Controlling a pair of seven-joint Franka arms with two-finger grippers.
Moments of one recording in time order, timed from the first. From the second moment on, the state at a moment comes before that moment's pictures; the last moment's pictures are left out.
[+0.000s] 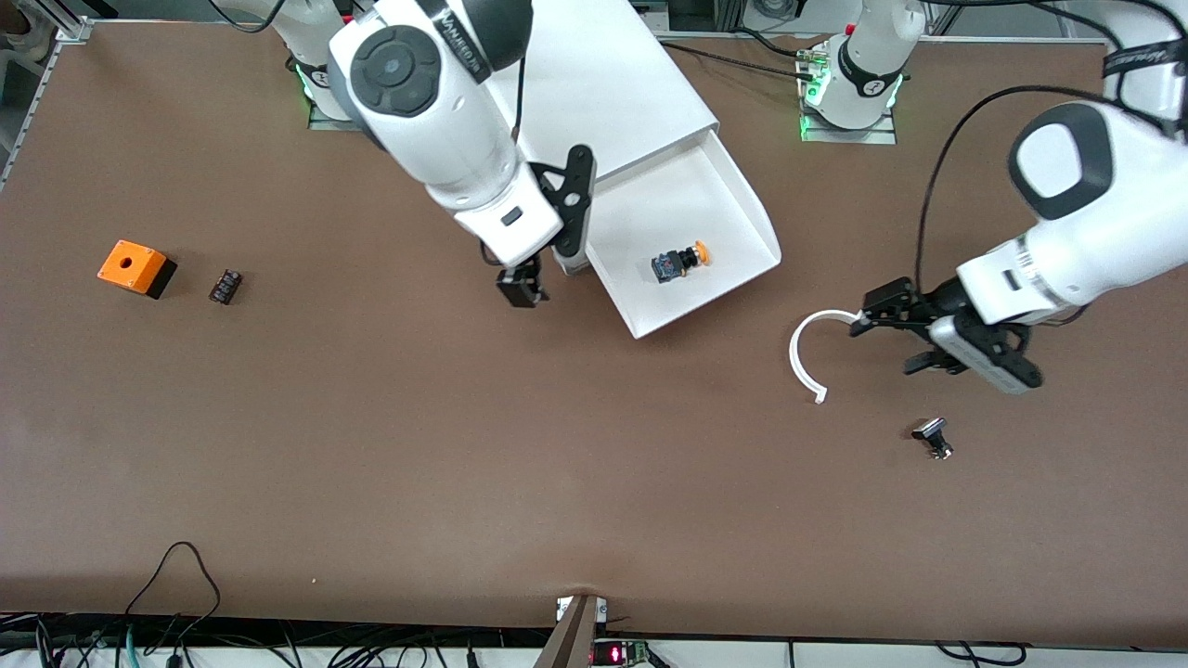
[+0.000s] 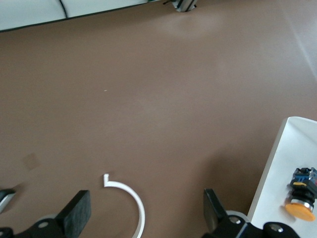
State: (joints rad) left arm -0.01 0.17 -0.05 -1.79 -0.46 2.08 0.55; right arm 0.65 0.48 0.01 -1.20 0.18 1.80 -0.88
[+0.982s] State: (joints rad) left arm -0.01 0.03 0.02 -1.60 0.02 1.61 0.21; right arm 0.84 0.62 -0.02 -1.13 0.13 1.80 -1.10
